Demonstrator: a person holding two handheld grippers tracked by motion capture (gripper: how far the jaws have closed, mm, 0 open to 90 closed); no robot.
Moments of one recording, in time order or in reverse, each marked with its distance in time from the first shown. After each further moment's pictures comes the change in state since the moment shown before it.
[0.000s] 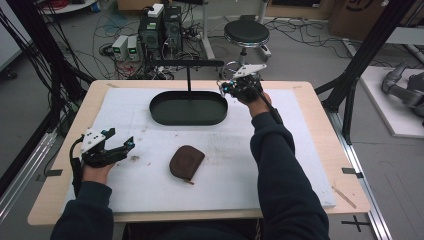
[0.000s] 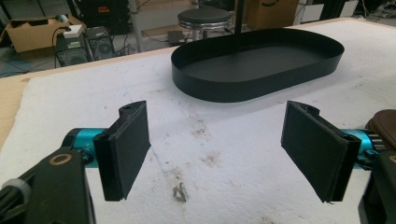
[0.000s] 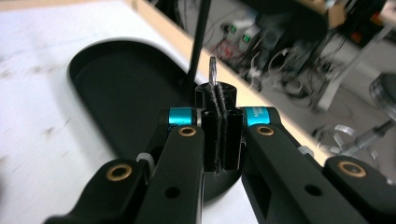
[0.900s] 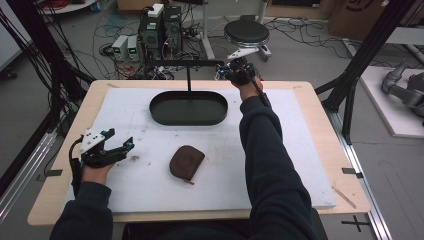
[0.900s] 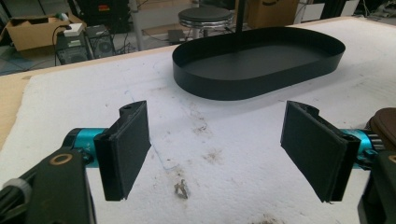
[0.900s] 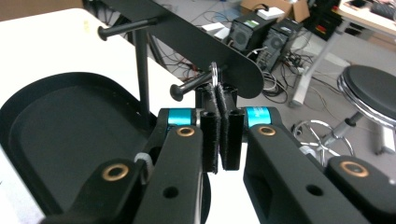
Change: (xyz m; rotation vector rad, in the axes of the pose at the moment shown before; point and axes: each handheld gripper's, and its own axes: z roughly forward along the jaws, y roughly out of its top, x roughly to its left) left arm 0.001 -0.001 -0.001 0.006 0.002 0.000; right arm -0.028 0.031 0.035 0.000 -0.123 0.091
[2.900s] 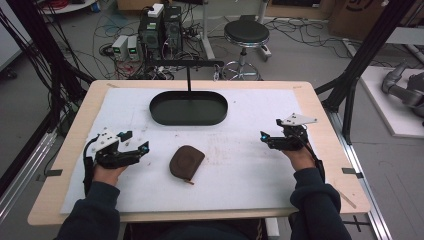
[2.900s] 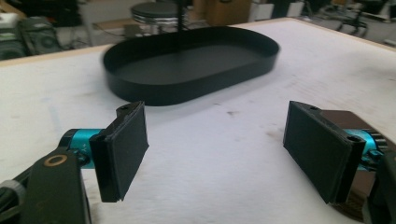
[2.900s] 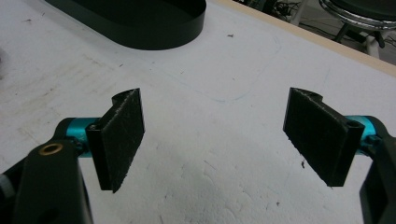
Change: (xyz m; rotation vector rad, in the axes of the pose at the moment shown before) left arm -0.035 0.007 0.016 0.025 -0.198 -0.027; right arm 0.018 -0.185 -0.149 0.068 -0.039 0.113
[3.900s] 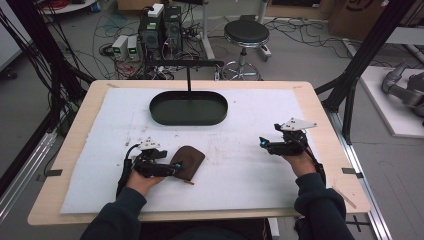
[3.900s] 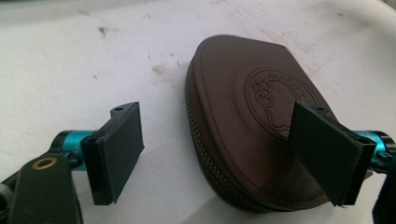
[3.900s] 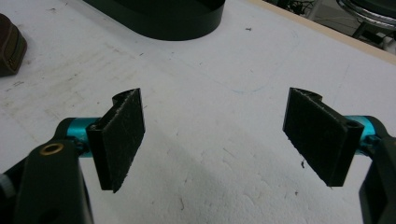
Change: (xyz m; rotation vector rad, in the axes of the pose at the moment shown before) left arm -0.063 -0.015 0.057 0.318 -0.164 -0.137; right arm 0.009 -0.007 -0.006 0.010 0.044 -0.026
